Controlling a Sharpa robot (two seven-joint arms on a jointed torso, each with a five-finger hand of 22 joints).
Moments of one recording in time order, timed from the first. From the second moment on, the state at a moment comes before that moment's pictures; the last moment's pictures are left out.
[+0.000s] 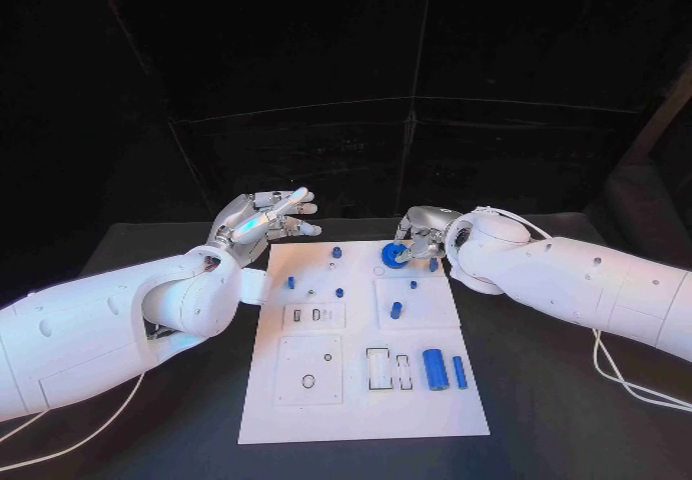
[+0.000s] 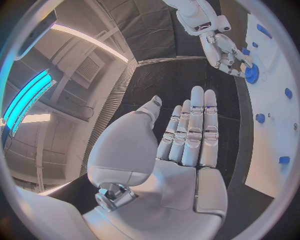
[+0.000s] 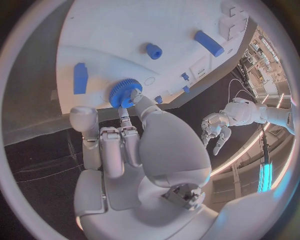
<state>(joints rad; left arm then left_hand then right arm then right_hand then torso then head) 1.22 -0.86 -0.04 1.57 0.06 -0.32 0.49 1.26 -0.03 0.17 0.14 0.05 0.95 0.21 0.14 0.07 1.07 0.14 0.15 0.07 1.23 0.08 0.33 0.28 0.17 1.02 0.19 0.35 0.16 1.25 -0.59 -0.01 1.19 -1.45 -0.16 -0.22 1.34 0.05 0.18 -0.07 0.15 0.92 0.16 0.30 0.08 1.47 0.05 1.48 1.31 1.47 -0.03 1.54 1.31 0.15 1.28 0.08 1.19 0.83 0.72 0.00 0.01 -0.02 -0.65</state>
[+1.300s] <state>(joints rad) 1.22 -0.85 -0.04 1.57 0.06 -0.31 0.49 1.26 -0.03 0.18 0.13 0.05 0.95 0.21 0.14 0.07 1.07 0.14 0.15 0.07 1.23 0.08 0.33 0.29 0.17 1.02 0.19 0.35 0.16 1.23 -0.48 -0.02 1.22 -1.61 -0.28 -0.25 1.28 0.02 0.23 -0.08 0.15 0.91 0.15 0.26 0.06 1.47 0.05 1.47 1.31 1.47 -0.03 1.55 1.31 0.15 1.28 0.08 1.20 0.85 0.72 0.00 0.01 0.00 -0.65</state>
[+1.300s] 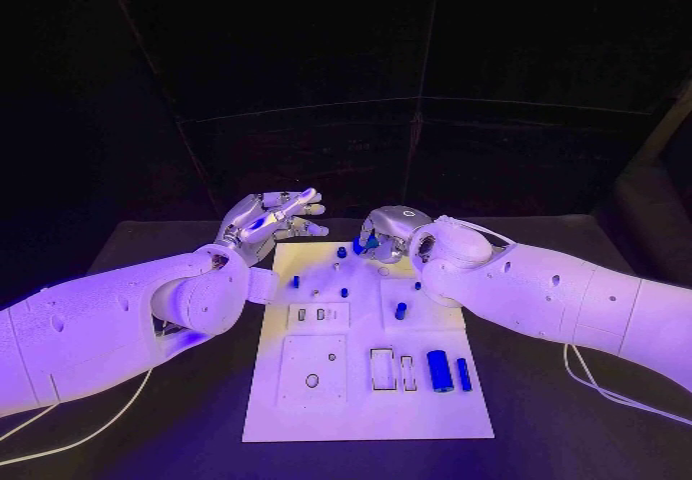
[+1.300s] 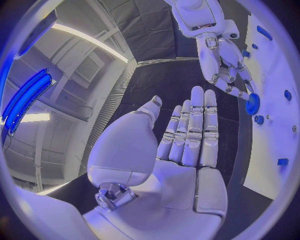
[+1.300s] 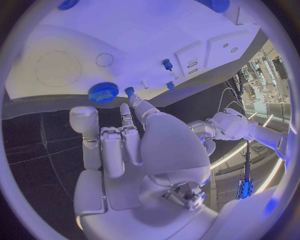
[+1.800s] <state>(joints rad) 1.22 -0.85 -0.05 1.56 0.06 -0.31 0.49 1.26 -0.03 0.18 0.13 0.05 0.95 0.21 0.14 0.07 1.07 0.14 0.15 0.07 1.23 0.08 0.33 0.29 0.17 1.02 0.19 0.35 0.16 1.23 -0.48 -0.02 1.14 -1.54 -0.29 -0.22 1.21 -0.06 0.19 -0.05 0.21 0.78 0.18 0.19 0.06 1.46 0.08 1.44 1.31 1.47 0.00 1.55 1.31 0.15 1.27 0.10 1.20 0.82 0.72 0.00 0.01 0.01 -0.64</state>
